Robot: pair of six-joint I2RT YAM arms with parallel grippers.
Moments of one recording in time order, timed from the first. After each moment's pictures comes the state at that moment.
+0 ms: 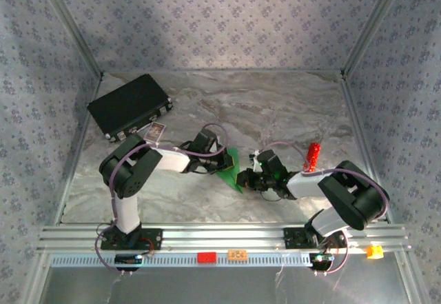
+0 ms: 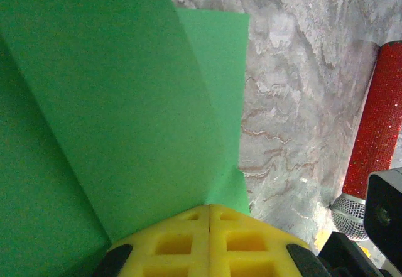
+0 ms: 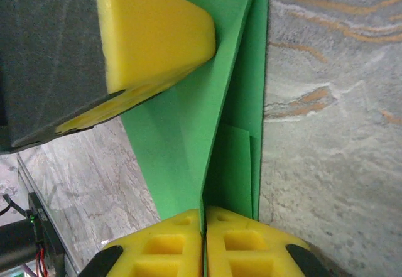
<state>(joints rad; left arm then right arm) -0.76 1.88 0.84 0.24 0.46 -1.05 0.68 1.47 0.35 0.37 -0.42 0.87</state>
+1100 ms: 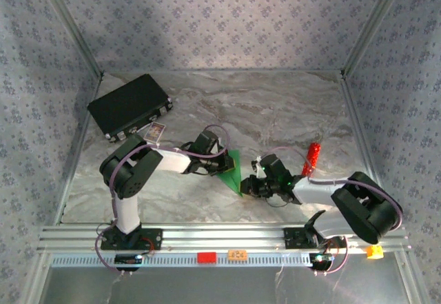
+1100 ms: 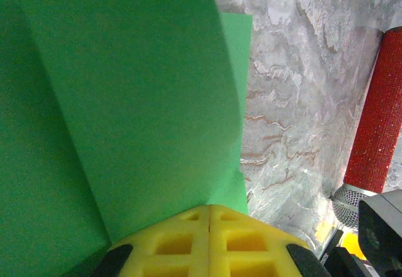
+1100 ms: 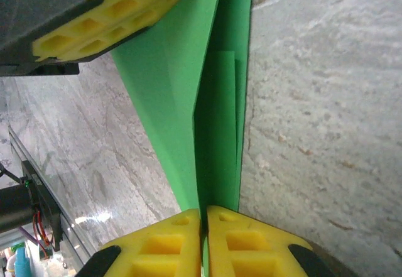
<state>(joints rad) -0.77 1.88 0.84 0.23 0.47 -1.05 0.69 1.34 0.31 0.21 -0.46 0.86</state>
